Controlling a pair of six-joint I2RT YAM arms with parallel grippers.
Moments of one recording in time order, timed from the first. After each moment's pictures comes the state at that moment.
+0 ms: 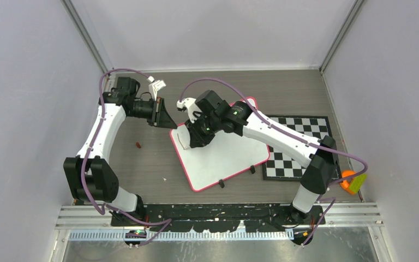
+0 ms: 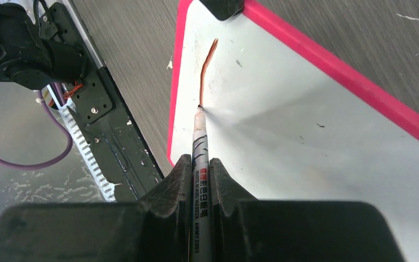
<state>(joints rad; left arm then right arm) -0.05 1.48 1.37 -1.03 1.04 0.24 0.93 1.71 1.65 -0.76 -0.29 0.10</state>
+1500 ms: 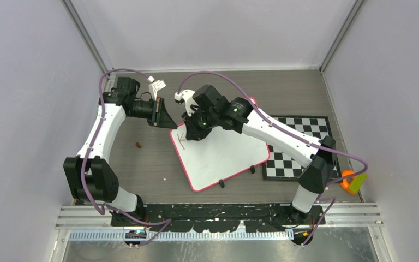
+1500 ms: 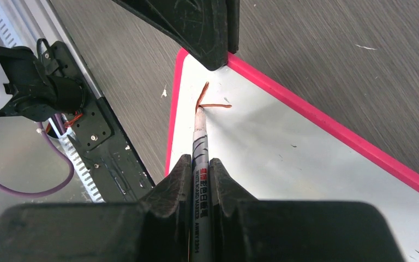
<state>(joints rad) -0.05 1.48 1.37 -1.03 1.05 0.24 0.95 1.73 1.74 -0.76 -0.21 0.13</state>
